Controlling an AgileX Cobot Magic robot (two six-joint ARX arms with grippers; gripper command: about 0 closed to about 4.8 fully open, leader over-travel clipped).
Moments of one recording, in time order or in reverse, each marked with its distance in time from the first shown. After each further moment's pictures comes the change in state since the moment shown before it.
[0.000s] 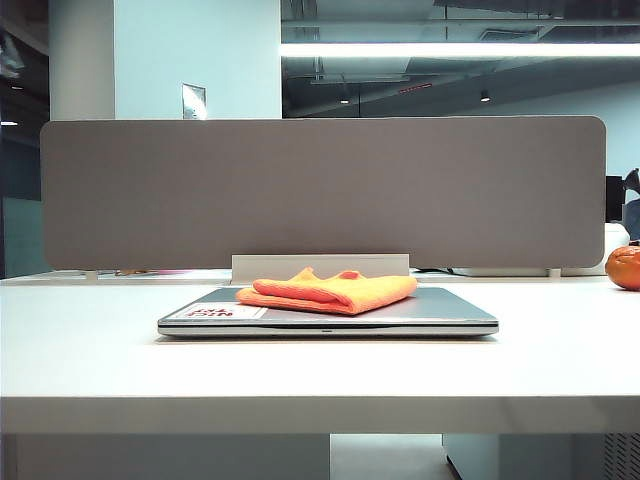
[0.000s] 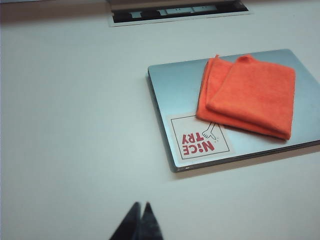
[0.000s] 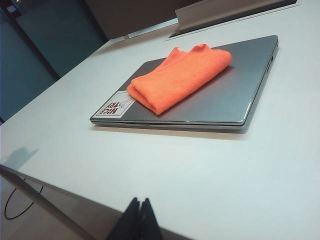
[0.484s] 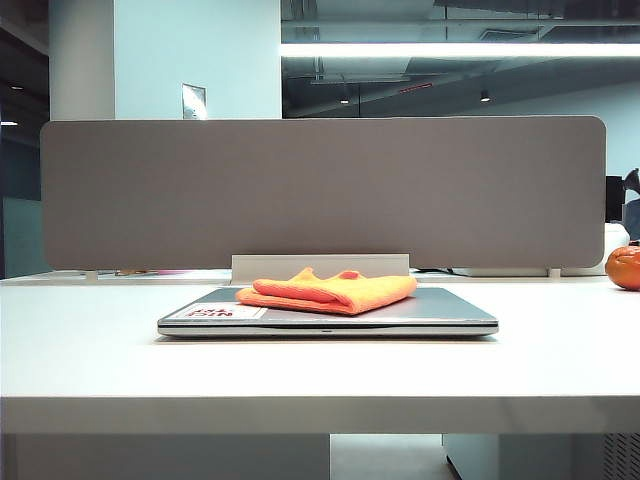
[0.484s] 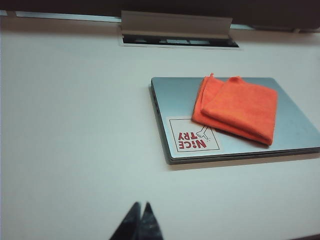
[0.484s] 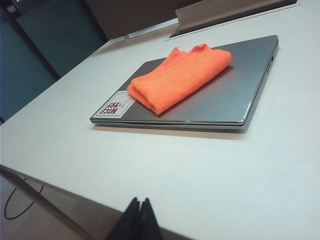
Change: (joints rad) left arm 0.000 -0.452 -0.209 -0.087 -0.006 -0.085; right arm 0.000 0.000 0.000 0.000 0.000 0.000
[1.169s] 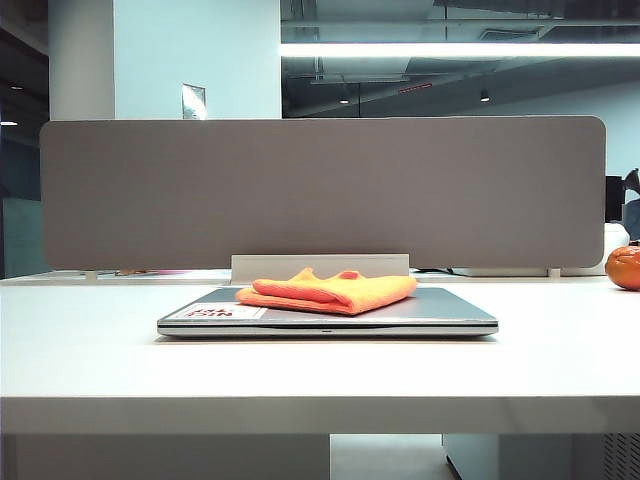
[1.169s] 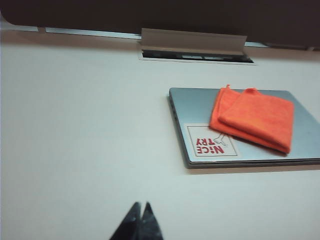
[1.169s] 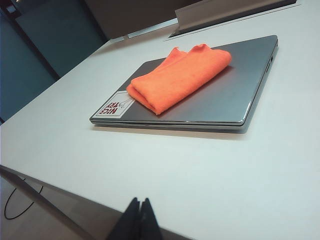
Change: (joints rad) left arm 0.000 -0.165 -0.048 -0.053 -0.079 0.019; right arm 0.000 0.000 0.000 0.000 0.000 0.000
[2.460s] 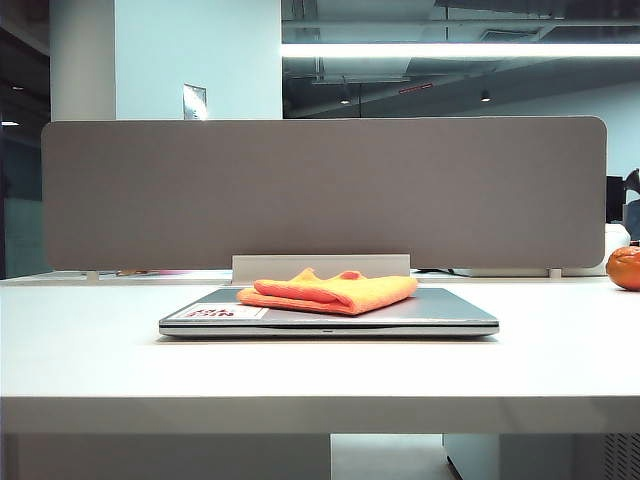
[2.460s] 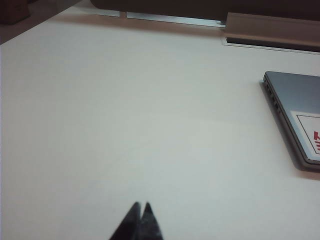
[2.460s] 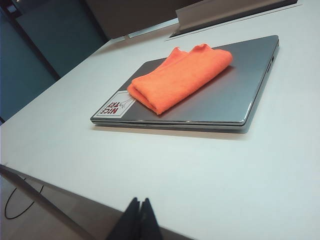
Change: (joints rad) left arm 0.390 -0.084 -0.471 0.428 0.125 0.080; right arm 0.000 0.000 0.000 0.000 0.000 0.000
